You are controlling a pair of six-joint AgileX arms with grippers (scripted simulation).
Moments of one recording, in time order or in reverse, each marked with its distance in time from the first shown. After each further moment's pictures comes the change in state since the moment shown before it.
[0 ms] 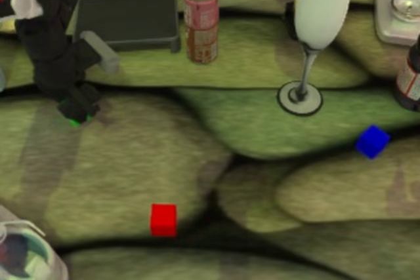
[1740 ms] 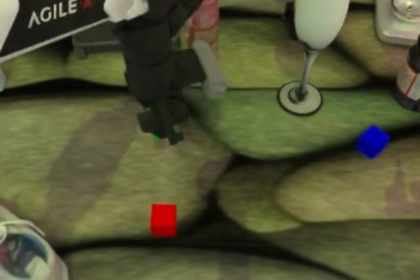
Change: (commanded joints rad) left arm -0.414 -0.271 -0.039 -0.225 0.024 -0.038; right arm 0.000 0.000 0.000 0.000 0.000 0.000
